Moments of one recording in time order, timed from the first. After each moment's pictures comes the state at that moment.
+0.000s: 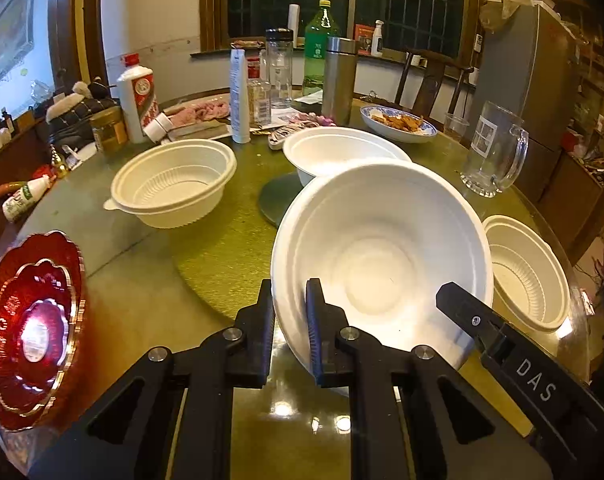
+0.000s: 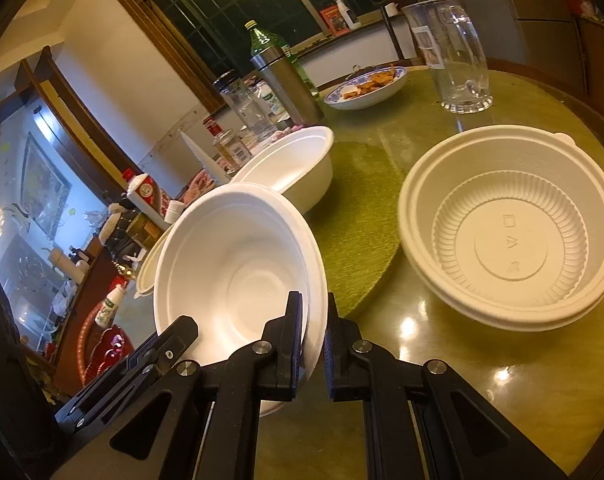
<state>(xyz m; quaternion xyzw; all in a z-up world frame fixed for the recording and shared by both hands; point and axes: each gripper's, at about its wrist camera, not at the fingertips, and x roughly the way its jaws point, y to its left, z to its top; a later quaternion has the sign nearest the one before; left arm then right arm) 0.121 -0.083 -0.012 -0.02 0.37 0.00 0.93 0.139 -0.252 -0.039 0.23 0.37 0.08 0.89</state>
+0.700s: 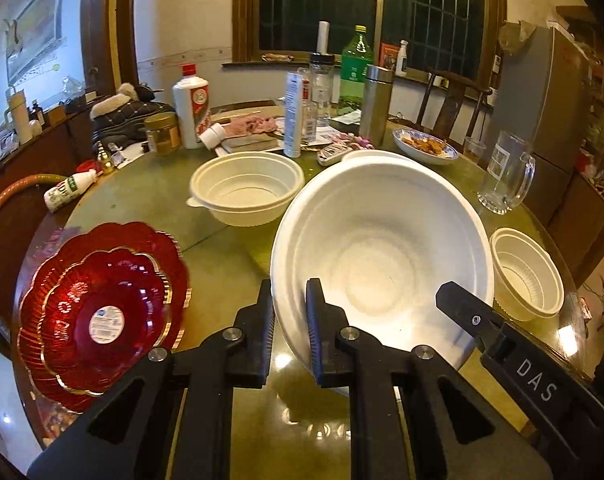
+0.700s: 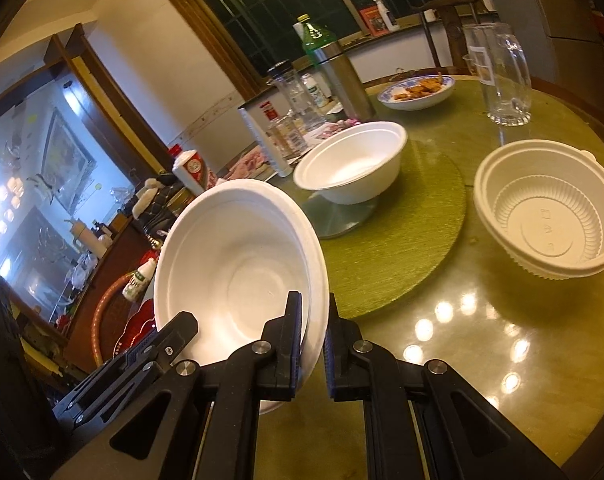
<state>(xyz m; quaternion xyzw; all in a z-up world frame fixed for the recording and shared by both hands) 0.074 -0.031 0.013 -0.04 0.35 0.03 0.94 0.108 -0.193 -0.007 0.20 0.37 0.13 0.90</state>
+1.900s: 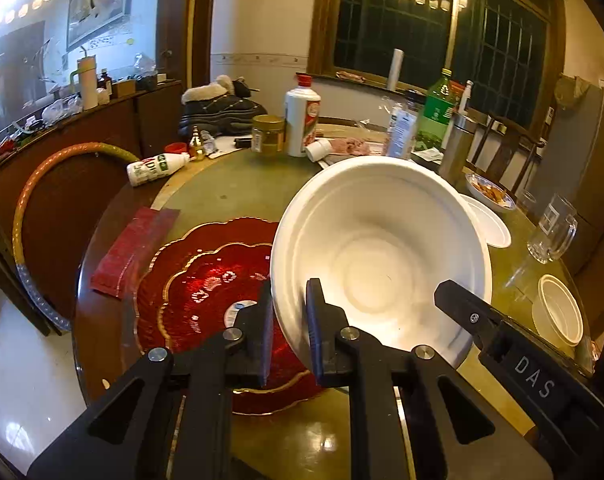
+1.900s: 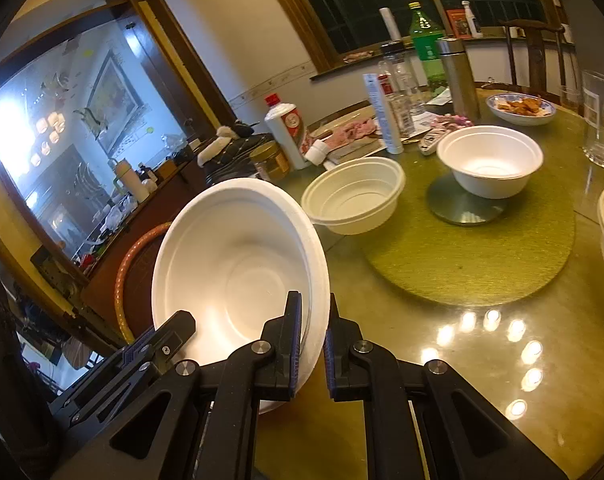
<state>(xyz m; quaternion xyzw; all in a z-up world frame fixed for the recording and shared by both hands) 0.027 0.085 0.026 -0.10 0.32 0.12 0.93 0.094 -0.062 0.016 0.13 0.38 0.23 0.89</state>
